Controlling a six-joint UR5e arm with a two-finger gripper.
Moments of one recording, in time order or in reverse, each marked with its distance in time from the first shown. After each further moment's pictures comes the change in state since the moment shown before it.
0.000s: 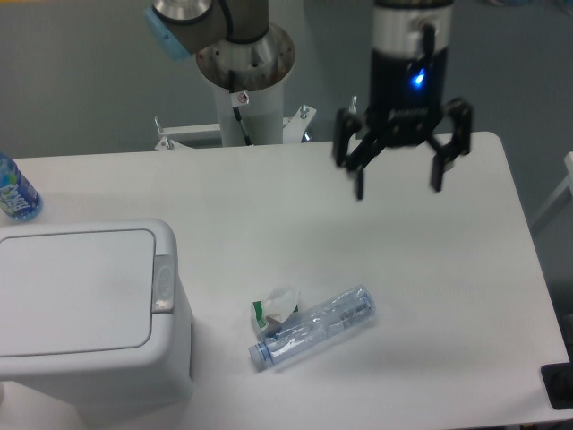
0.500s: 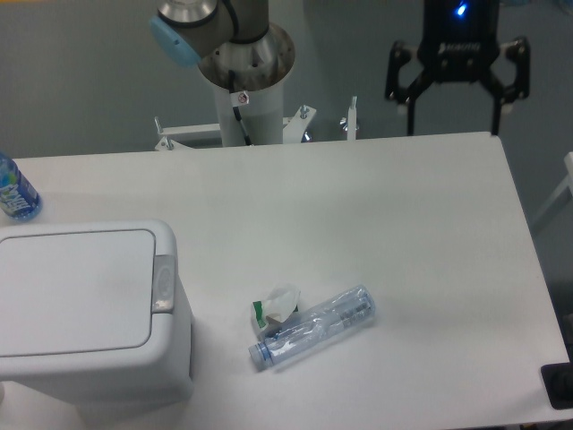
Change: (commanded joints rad) arm 0.167 0.118 0.000 -0.122 0.026 0.529
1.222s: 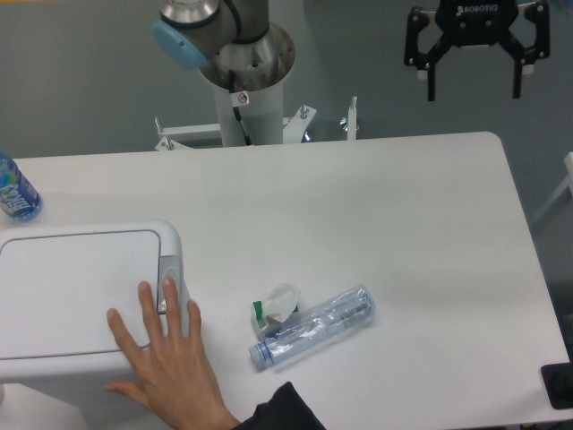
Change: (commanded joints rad) arm 0.140 0.080 0.005 -0.107 0.003 0.340
